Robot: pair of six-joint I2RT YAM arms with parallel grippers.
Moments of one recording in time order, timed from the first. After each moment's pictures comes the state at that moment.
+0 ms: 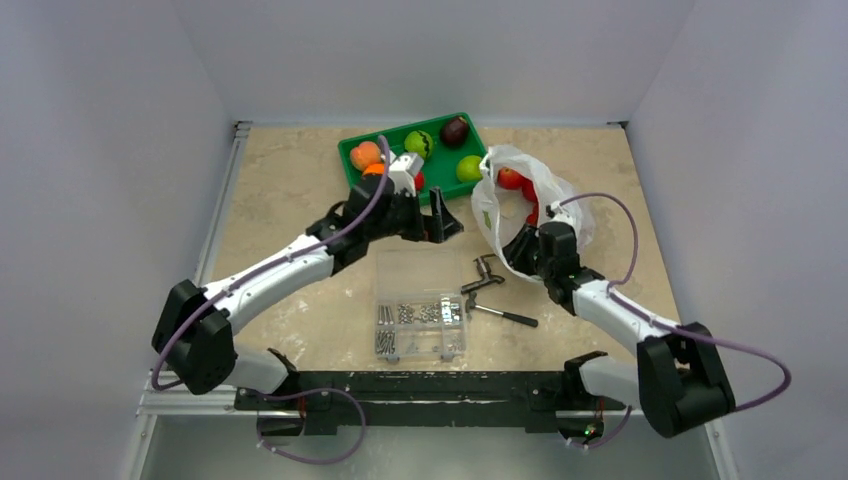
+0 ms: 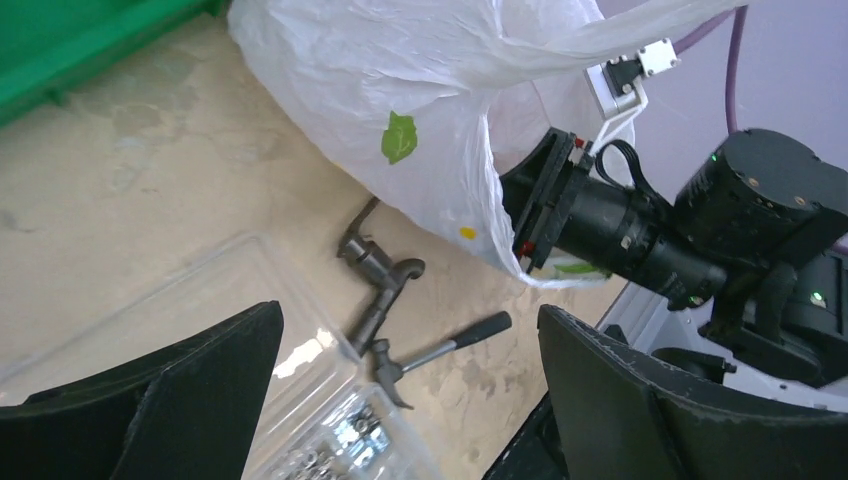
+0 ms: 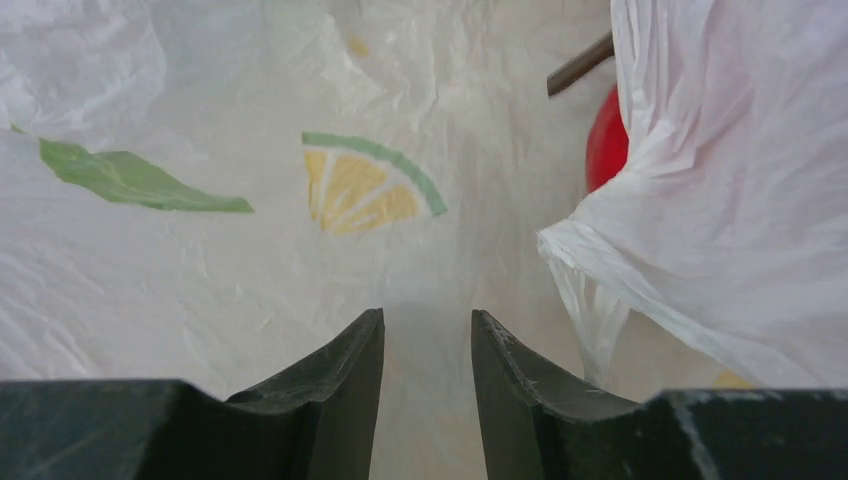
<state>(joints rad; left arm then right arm) -0.65 1.39 1.10 -0.12 0.24 -0.56 0.31 1.23 0.51 0.12 0.02 0.68</state>
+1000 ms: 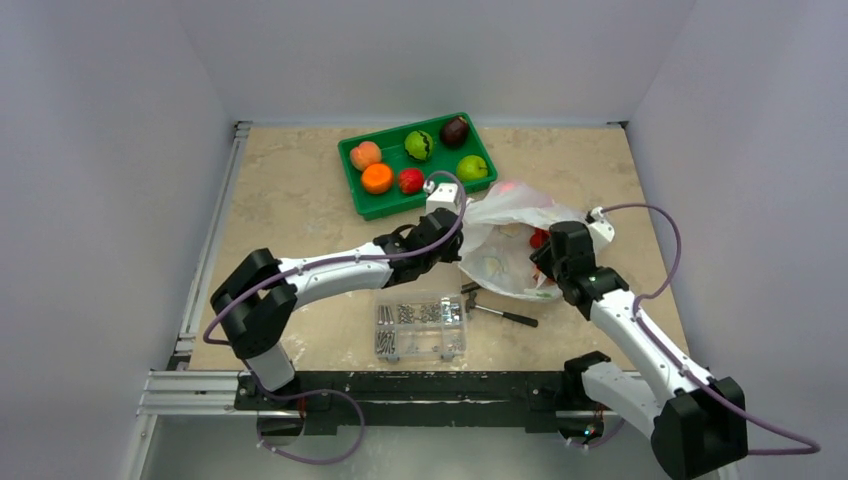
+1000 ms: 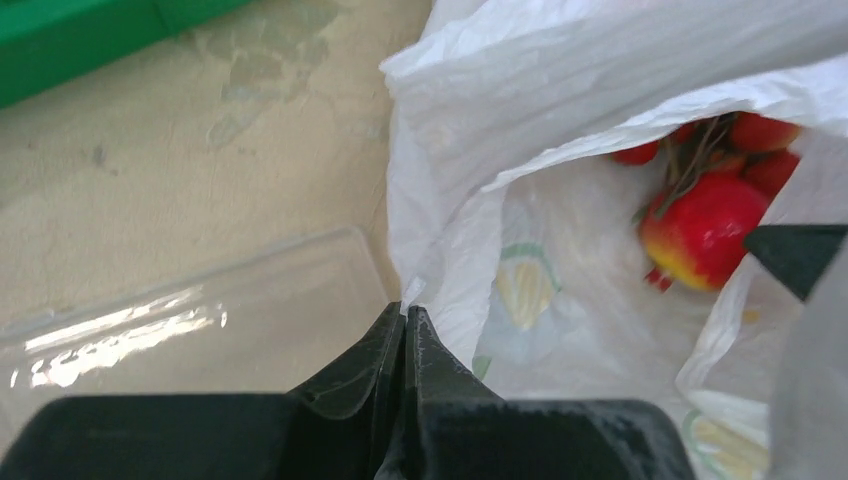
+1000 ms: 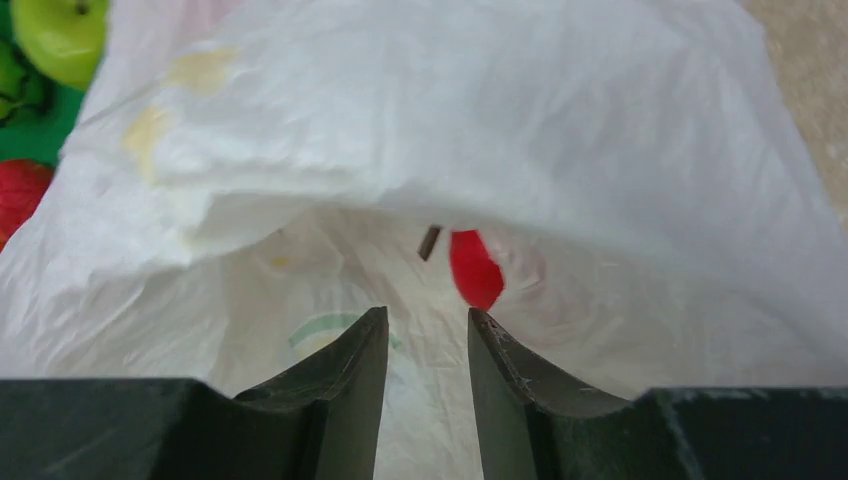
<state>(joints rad) -0.96 1.71 1.18 -0.07 -0.40 -0.62 0.31 0.93 0.59 -0.37 0.36 0.90</state>
